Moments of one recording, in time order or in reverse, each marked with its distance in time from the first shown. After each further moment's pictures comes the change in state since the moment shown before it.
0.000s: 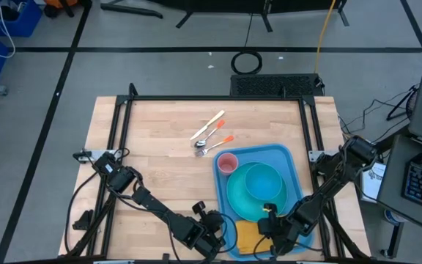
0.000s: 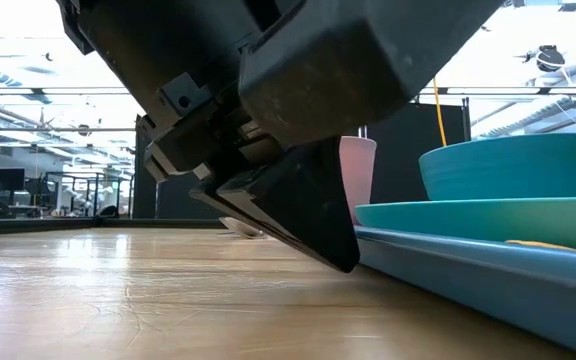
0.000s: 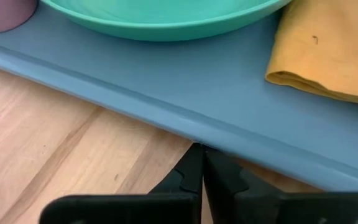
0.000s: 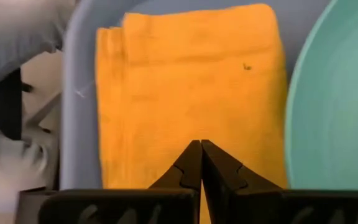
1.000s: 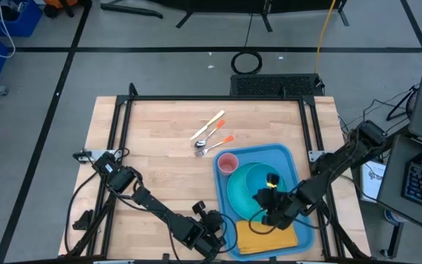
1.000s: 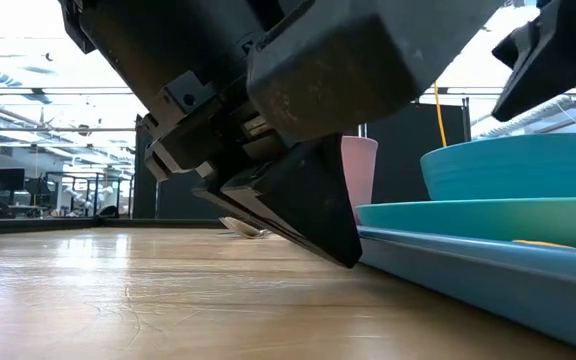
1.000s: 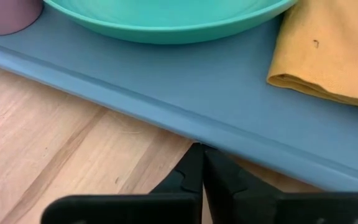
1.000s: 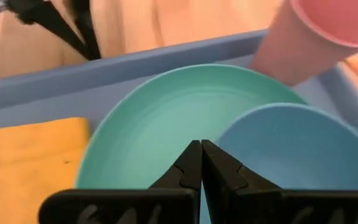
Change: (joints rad) left arm 0.000 0.000 0.000 0.005 -0.016 -0.007; right arm -0.149 -0.240 0.002 -0.302 0.333 -0.096
